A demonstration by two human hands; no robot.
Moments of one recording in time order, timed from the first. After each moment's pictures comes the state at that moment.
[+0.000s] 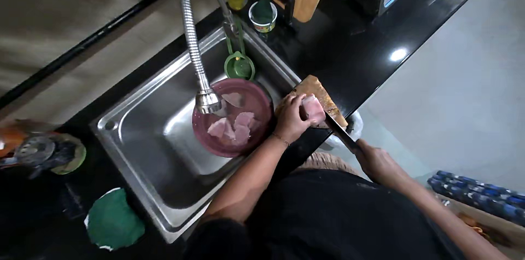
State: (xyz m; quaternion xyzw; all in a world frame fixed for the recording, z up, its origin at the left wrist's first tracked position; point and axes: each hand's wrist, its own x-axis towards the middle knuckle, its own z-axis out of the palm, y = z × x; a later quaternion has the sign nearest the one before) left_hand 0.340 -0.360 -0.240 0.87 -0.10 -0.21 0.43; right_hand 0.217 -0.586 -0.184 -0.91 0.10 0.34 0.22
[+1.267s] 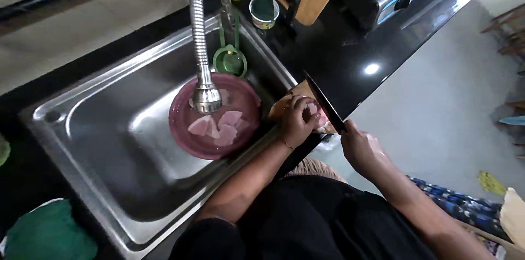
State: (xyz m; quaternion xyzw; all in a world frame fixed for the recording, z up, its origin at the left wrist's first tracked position) left_hand 0.330 -0.380 -0.266 0.80 -0.11 -0.06 0.58; right_hand 0.279 -0.516 -0.128 -0.94 0.15 0.31 0.10
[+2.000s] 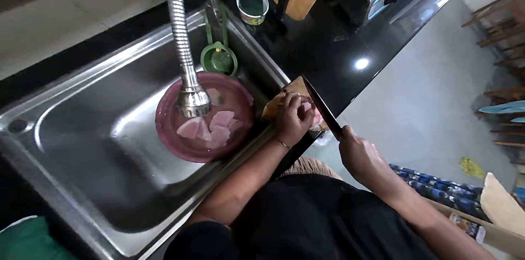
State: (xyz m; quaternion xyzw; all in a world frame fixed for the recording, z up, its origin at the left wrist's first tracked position) left_hand 0.331 -0.385 -0.273 0.81 -0.12 -0.01 0.58; right_hand 0.266 -0.512 -0.124 -0.92 0.17 0.35 0.05
